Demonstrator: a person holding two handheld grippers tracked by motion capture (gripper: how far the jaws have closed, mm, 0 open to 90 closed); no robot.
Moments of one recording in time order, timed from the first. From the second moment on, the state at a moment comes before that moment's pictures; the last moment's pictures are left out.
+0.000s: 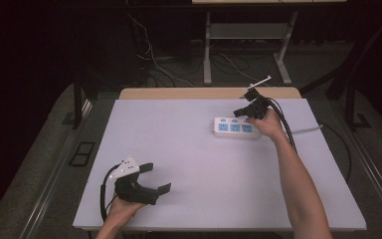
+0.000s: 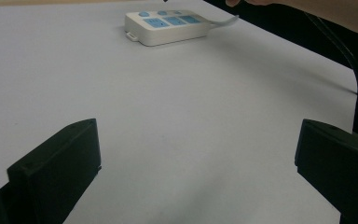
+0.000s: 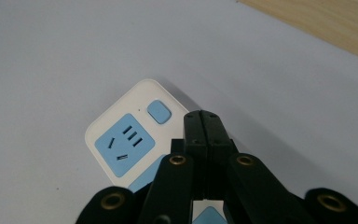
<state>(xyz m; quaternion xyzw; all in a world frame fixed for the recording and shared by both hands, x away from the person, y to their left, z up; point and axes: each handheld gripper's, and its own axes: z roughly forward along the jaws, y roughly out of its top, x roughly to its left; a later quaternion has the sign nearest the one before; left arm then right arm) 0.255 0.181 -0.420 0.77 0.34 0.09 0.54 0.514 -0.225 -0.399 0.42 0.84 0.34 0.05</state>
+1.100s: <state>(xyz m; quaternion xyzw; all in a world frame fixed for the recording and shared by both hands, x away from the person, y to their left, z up) 0.254 0.179 -0.420 0.77 0.34 0.09 0.53 0.512 -0.228 -0.420 0.43 0.83 0.36 0.04</state>
